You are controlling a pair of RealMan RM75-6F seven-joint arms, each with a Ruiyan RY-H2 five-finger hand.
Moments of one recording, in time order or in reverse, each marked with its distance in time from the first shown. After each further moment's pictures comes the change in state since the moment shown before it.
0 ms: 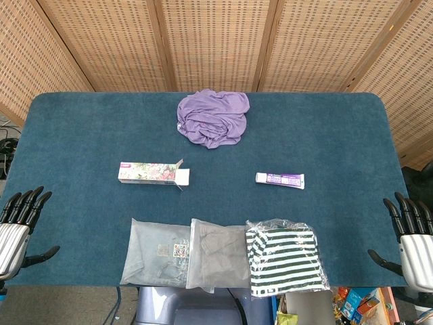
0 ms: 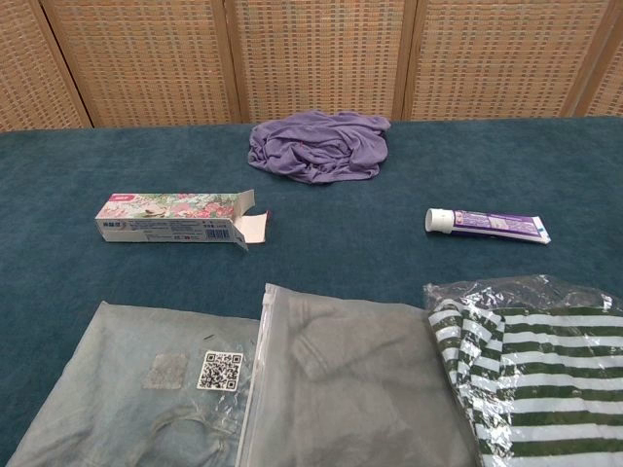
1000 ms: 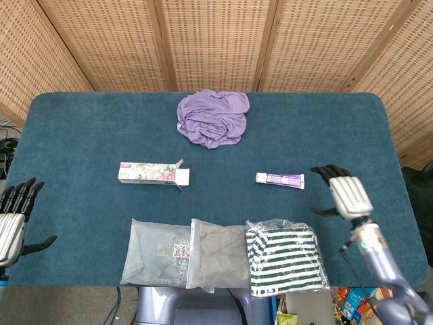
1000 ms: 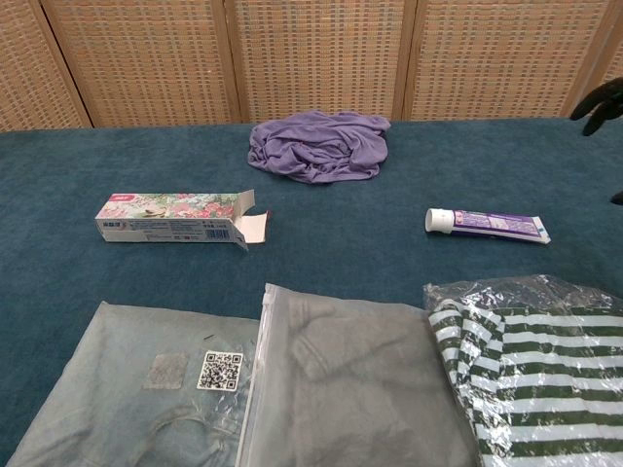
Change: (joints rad) left arm -0.041 -0.035 -0.068 0.002 -0.178 -0.055 0.035; right arm 0.469 -0.187 0.187 0.158 0.387 -0.592 0.031
